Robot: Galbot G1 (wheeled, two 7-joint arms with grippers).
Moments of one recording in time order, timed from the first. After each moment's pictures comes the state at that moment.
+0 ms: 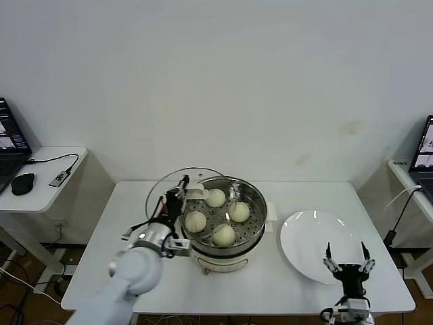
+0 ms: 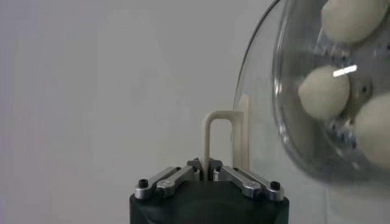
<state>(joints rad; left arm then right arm) 0.96 -1.10 -0.05 -1.98 1.12 0.36 0.25 -1.54 1.55 0.82 1.87 -0.22 0.13 0.03</state>
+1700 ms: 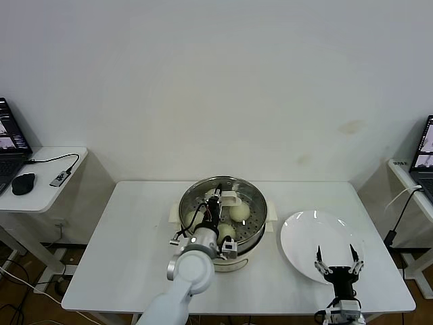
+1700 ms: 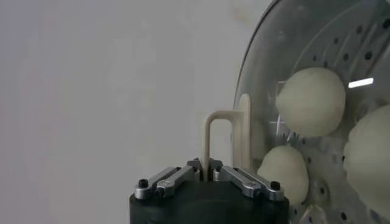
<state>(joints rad) 0.96 -1.45 0.01 -1.78 1.46 0.35 0.29 -1.54 1.52 0.78 1.83 -0.19 0.15 0.03</state>
